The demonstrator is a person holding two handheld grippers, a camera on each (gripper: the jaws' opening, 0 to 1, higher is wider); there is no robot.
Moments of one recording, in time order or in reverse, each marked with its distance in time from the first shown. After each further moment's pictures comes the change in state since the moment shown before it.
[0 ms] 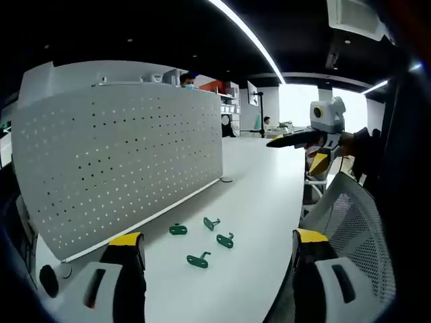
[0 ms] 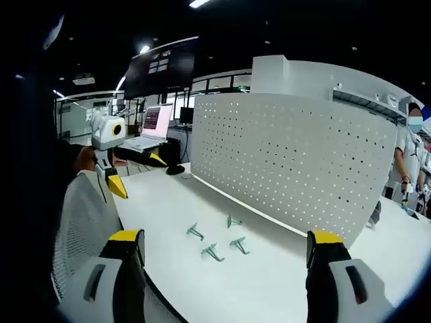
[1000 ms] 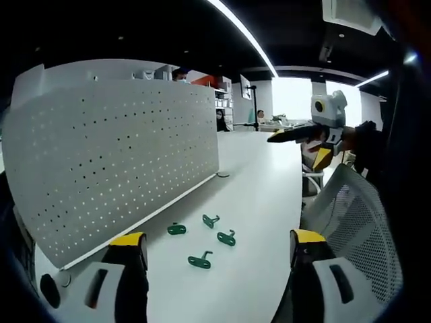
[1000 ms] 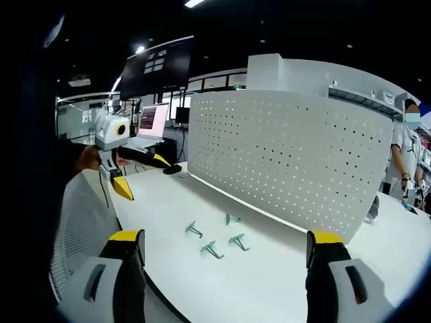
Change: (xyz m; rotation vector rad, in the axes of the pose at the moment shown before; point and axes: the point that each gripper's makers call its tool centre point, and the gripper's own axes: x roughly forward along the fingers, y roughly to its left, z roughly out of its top) left arm 0.017 0.003 -0.007 0.036 0.040 -0.040; right arm 0.000 0.000 -0.007 0.019 0.005 -0.022
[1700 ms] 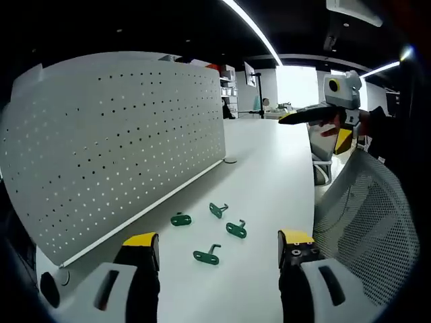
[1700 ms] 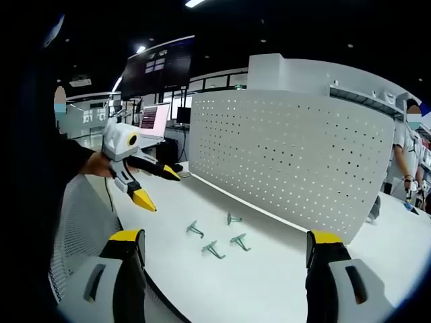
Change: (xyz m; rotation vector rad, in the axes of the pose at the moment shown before) left arm 0.031 0.014 -0.023 0.006 0.081 0.050; right arm 0.002 0.002 -0.001 -0.002 0.001 0.009
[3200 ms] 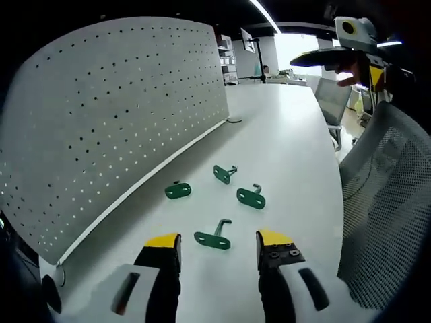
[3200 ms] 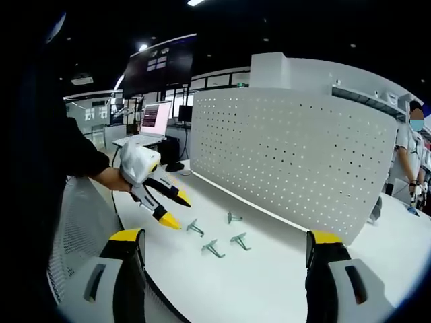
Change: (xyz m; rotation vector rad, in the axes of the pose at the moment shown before) left arm 0.052 0.009 -0.057 0.083 0.201 0.035; right arm 0.003 -0.001 -0.002 -0.010 0.009 0.012
